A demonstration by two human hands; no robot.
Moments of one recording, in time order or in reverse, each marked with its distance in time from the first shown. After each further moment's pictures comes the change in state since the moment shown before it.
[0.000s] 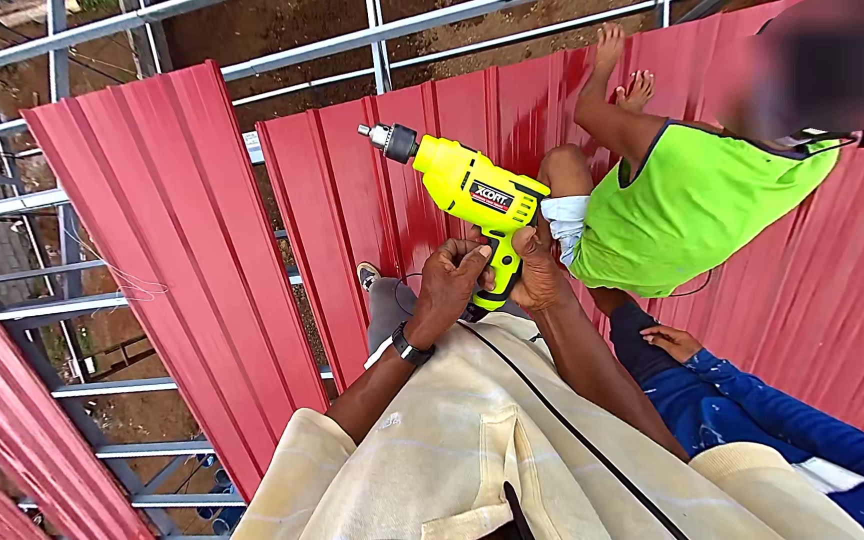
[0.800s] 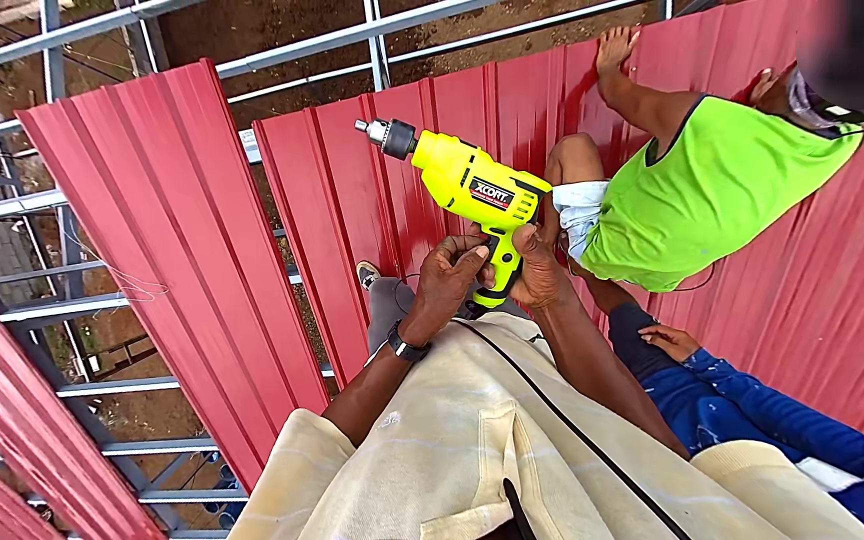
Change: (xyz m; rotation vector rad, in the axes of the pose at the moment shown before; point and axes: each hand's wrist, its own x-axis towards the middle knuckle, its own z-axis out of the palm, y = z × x) left_hand 0.011 0.002 -0.002 -0.089 -0.079 -0.015; right_hand 0.007 -0.010 -0.001 -0.006 0.001 -0.019
